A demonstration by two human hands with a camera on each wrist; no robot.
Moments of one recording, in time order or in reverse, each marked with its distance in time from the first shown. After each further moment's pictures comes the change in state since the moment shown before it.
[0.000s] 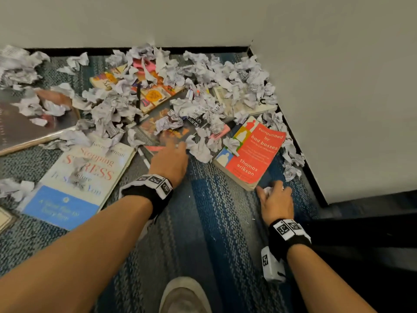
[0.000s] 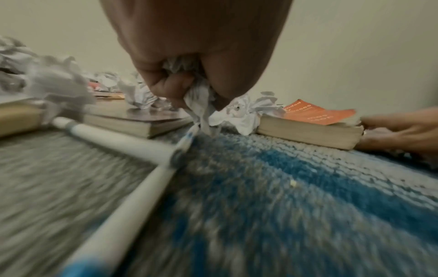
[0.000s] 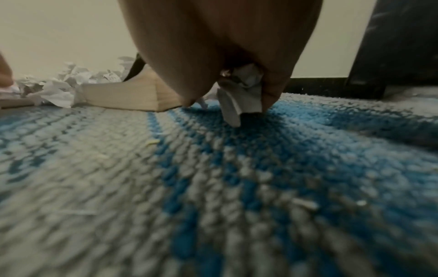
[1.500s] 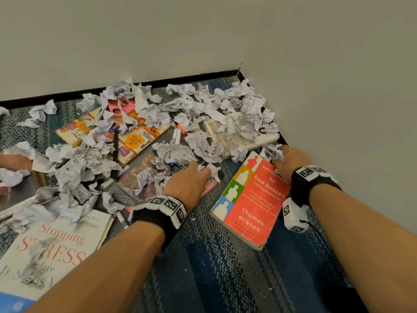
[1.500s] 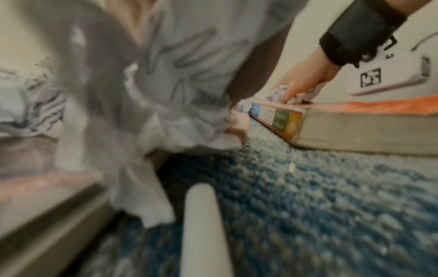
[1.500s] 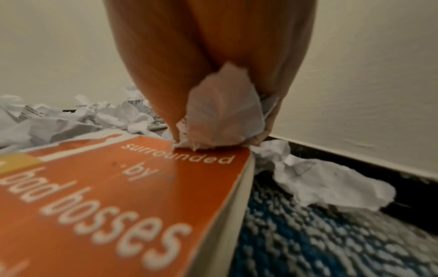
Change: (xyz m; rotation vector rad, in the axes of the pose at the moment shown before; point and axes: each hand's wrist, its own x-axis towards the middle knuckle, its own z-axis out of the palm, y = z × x) left_hand 0.112 0.036 0.000 0.215 -0.094 0.303; right_hand 0.214 -0.081 -0.066 -0.213 -0.170 -0.111
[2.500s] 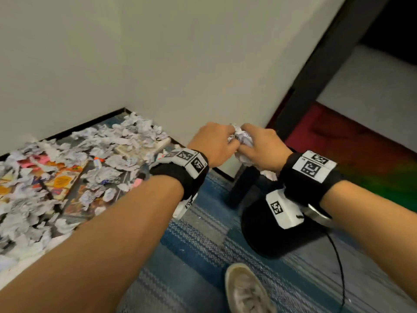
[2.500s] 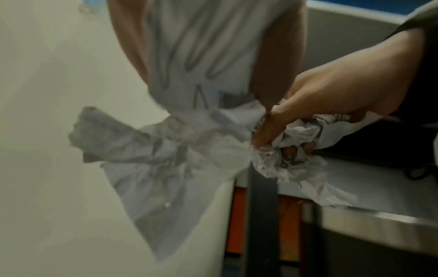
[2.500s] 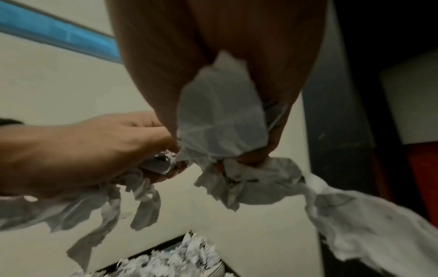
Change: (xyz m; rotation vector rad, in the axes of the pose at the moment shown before) left_hand -0.163 0.192 -0.200 -0.463 0.270 0.790; right_hand -0.398 0.024 -0.153 0.281 0.458 0.014
